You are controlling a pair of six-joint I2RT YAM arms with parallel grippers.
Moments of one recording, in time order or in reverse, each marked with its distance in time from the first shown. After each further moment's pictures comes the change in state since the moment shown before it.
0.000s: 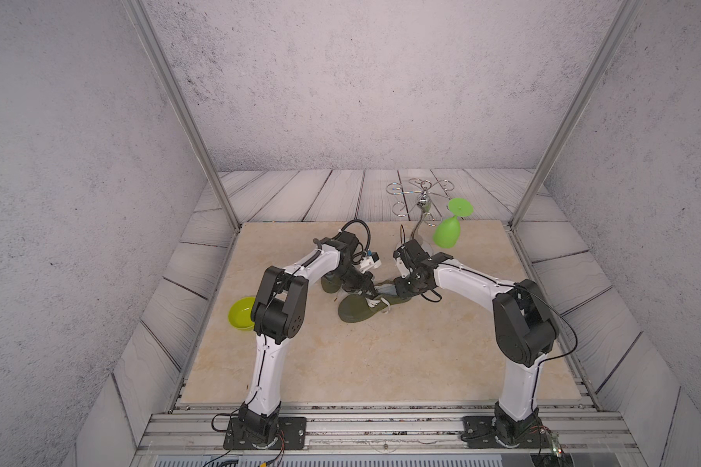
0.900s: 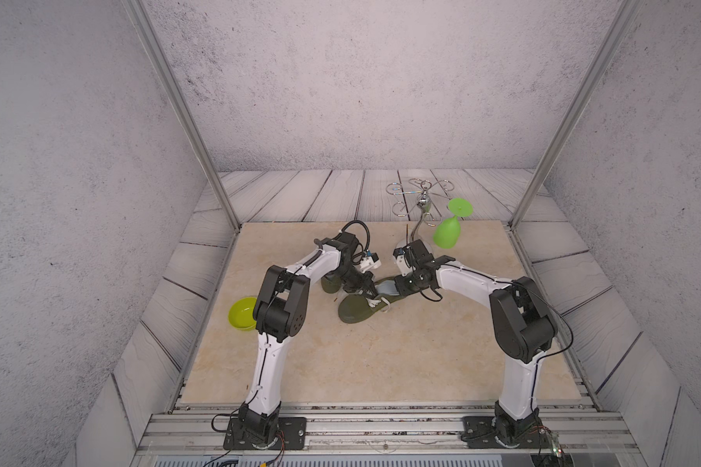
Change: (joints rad) left arm -0.002 0.032 0.016 0.007 0.035 -0.042; right arm -0.040 0.057 -0.035 0.177 -0.121 -0.048
